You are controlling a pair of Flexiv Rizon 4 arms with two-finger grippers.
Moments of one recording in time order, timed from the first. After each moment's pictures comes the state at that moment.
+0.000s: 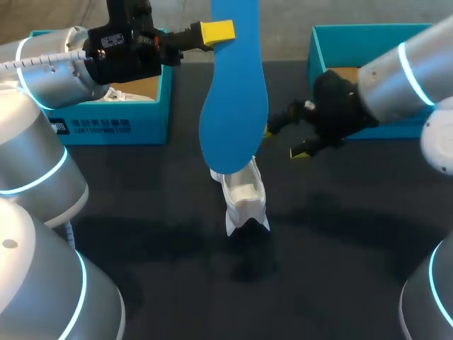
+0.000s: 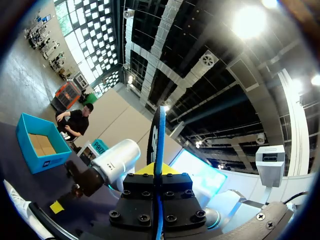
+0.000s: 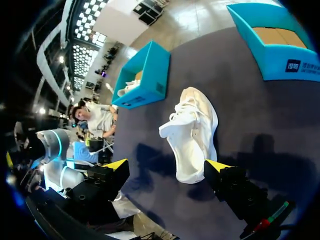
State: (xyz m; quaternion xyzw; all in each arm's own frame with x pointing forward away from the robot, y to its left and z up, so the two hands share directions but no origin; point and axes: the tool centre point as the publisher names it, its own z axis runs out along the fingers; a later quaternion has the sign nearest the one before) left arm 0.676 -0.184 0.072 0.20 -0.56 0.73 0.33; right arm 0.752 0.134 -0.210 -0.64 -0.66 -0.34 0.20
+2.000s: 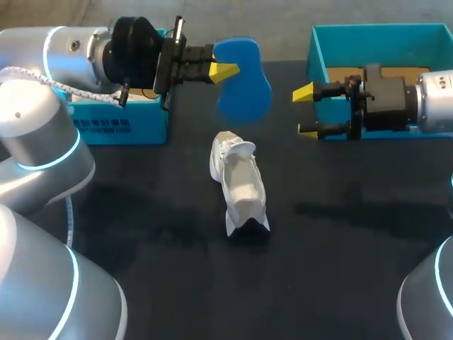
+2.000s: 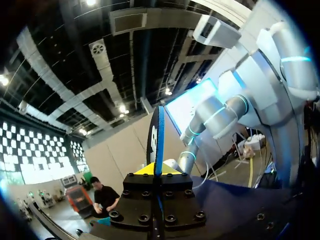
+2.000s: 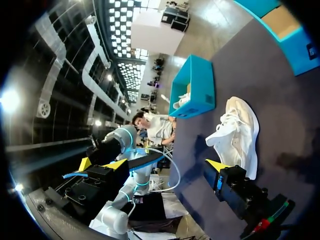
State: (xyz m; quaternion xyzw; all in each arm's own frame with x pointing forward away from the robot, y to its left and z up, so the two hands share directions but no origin) left arm 0.701 -0.192 0.008 -0.26 -0.59 0.76 -0.08; right arm 0.763 0.105 -0.146 -0.56 -0.55 -0.50 0.37
